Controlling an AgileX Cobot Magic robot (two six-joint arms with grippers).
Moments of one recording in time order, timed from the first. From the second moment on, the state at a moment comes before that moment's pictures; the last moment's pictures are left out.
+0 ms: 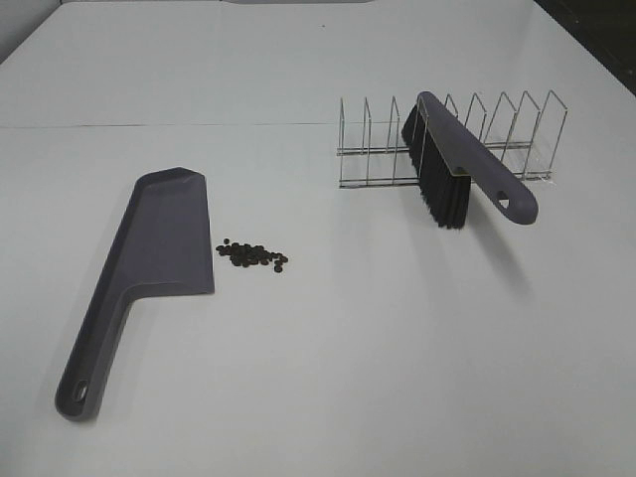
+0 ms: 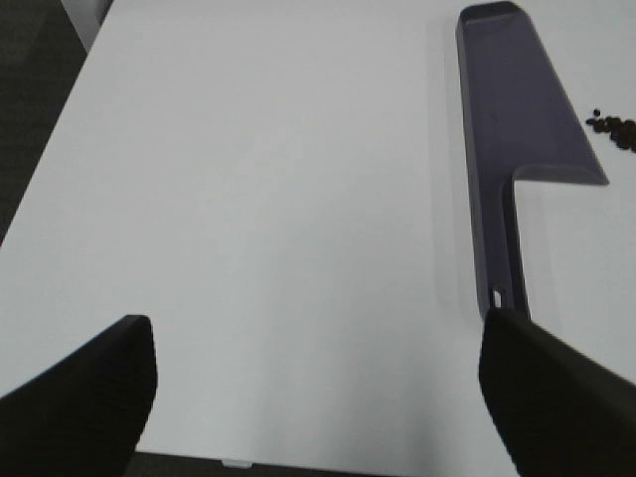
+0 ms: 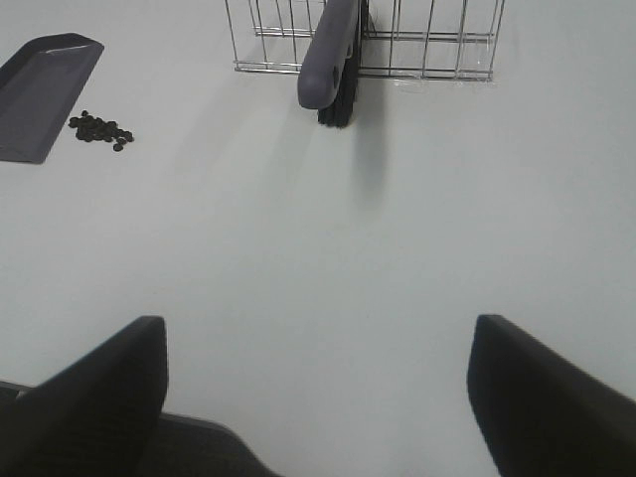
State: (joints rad) left arm 0.09 0.29 -0.52 -0.04 1.07 -0.03; right arm 0.04 0.00 -0.46 0.09 1.10 -0.07
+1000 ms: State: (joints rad) left arm 0.09 1.29 -0.70 -0.28 0.86 0.11; right arm 0.04 0.00 -0.46 0.09 1.10 -0.07
